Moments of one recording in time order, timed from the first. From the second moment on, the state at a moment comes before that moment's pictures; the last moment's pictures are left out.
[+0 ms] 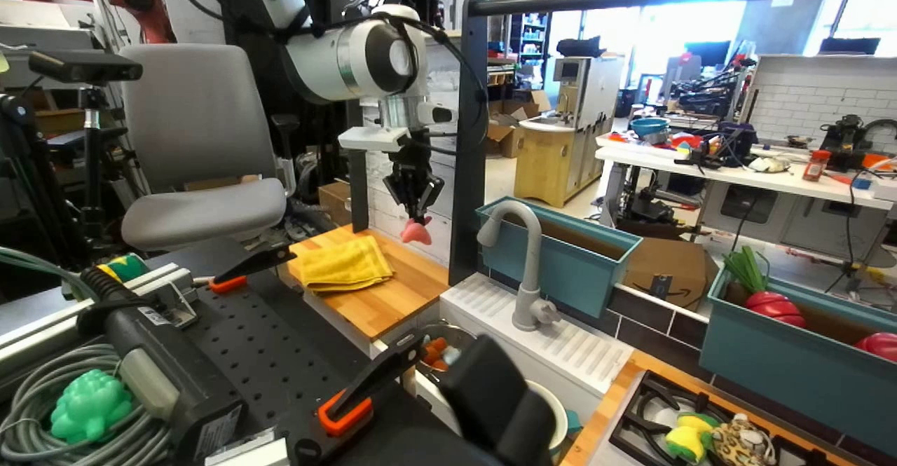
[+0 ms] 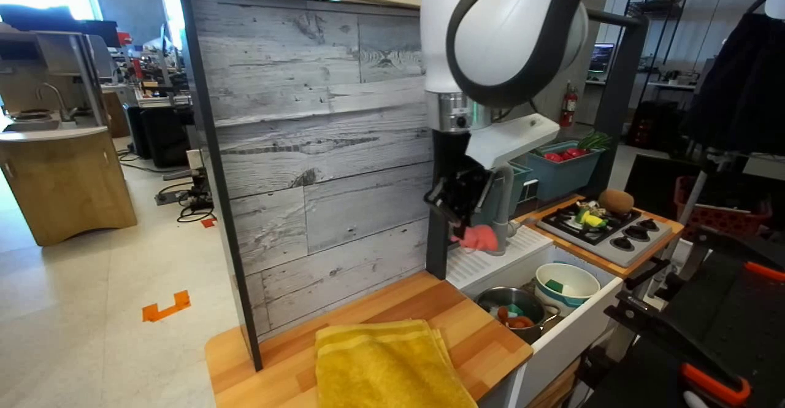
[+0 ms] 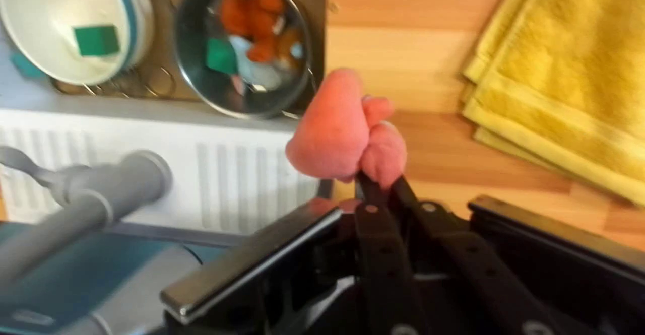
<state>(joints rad) 0.41 0.71 -0.15 -1.92 -0.10 2.56 0.28</state>
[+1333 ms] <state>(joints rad) 0.10 0.73 -0.28 -2.01 -0.25 2.60 0.40</state>
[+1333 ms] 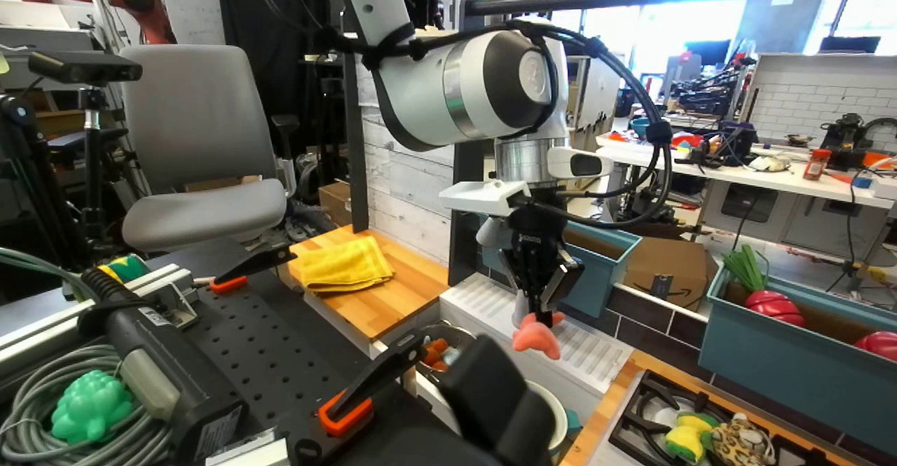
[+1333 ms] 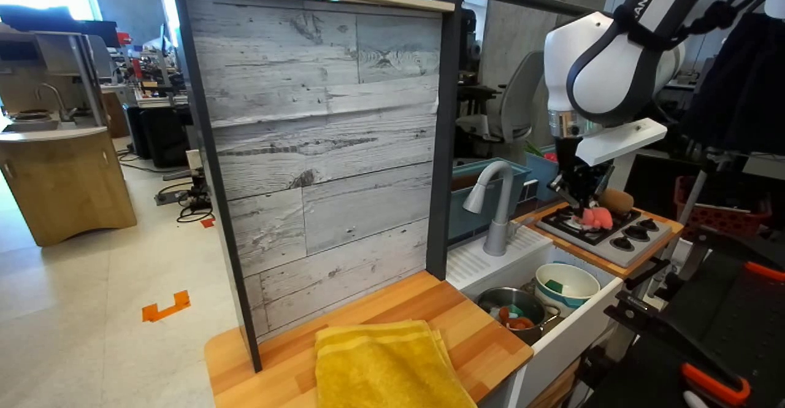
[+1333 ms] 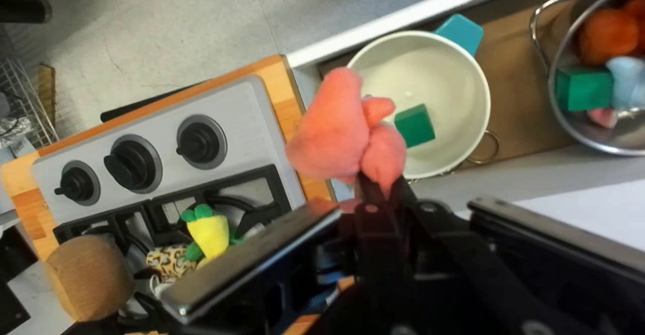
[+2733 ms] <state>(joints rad) 0.11 0.68 -0.39 -2.04 -0.18 2.65 0.51</state>
